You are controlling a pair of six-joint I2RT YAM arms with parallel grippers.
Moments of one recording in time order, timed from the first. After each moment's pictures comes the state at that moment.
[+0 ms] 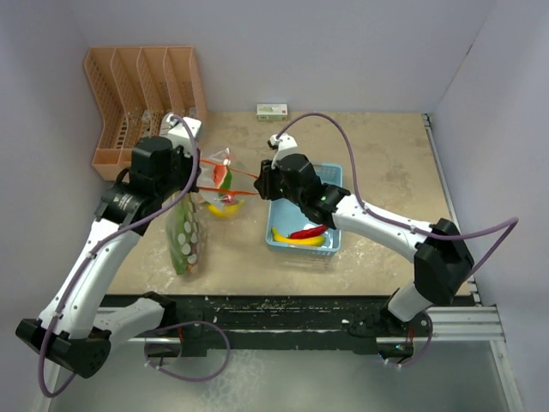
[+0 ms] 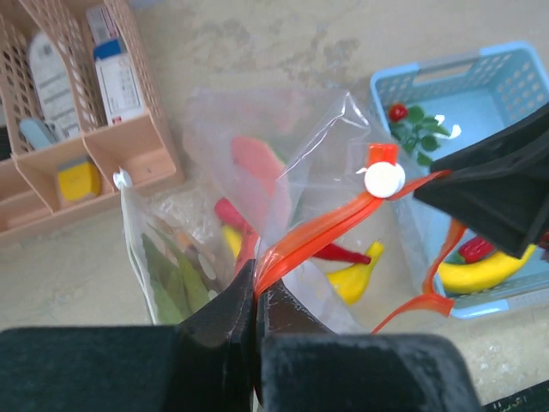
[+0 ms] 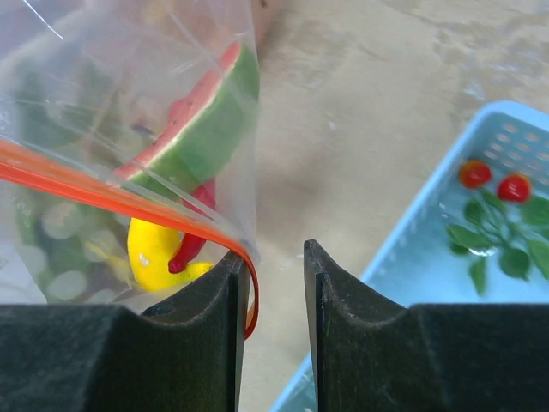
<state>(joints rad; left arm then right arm) -0.38 1.07 1.26 -0.68 -0.09 -0.02 0.83 1.57 1.19 -0.05 0.21 0.39</state>
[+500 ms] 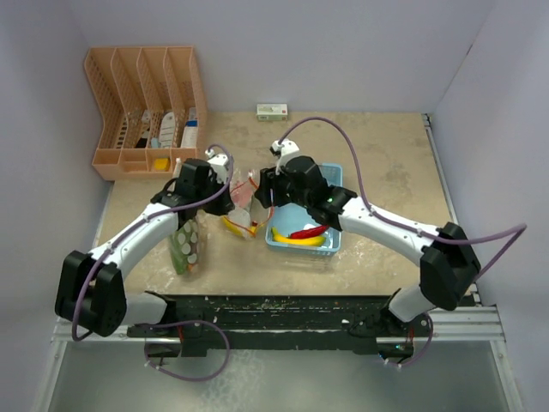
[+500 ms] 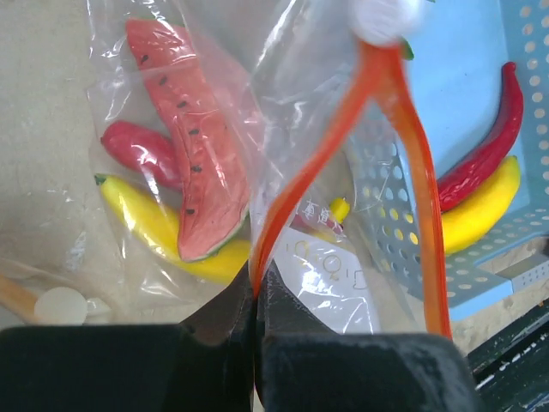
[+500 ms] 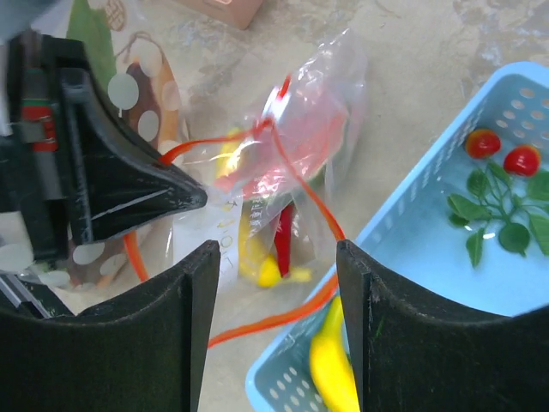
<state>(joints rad) -0.37 1.30 0.89 -0.32 0.21 -0.20 0.81 1.55 1.15 -0.07 0.06 0.36</state>
